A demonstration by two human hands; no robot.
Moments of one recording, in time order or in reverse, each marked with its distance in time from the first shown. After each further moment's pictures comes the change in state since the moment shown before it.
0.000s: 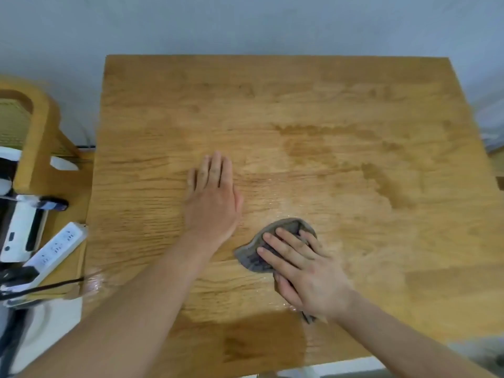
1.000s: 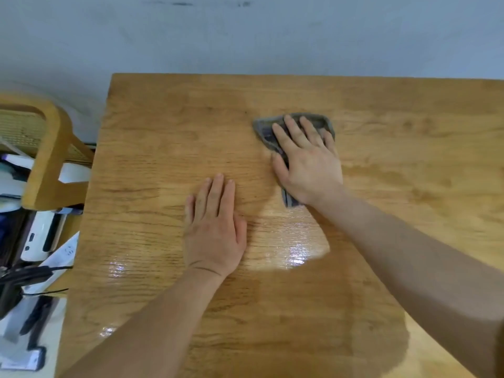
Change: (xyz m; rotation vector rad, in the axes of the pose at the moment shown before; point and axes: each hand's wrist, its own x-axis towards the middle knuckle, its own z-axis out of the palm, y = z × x) left_hand 0.037 0.029 0.005 -0.016 0.099 -0.132; right_hand 0.221 0.144 -0.031 -0.010 -0.016 0.306
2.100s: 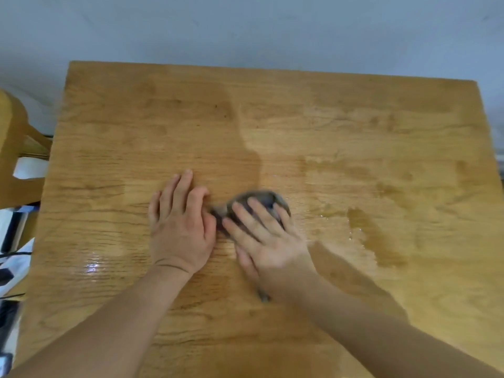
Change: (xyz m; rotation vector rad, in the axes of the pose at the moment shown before) left_hand -0.003 -0.001 0.004 -0.087 0.109 0.016; right_hand -0.142 -0.024 0.017 0.064 -0.013 -0.307
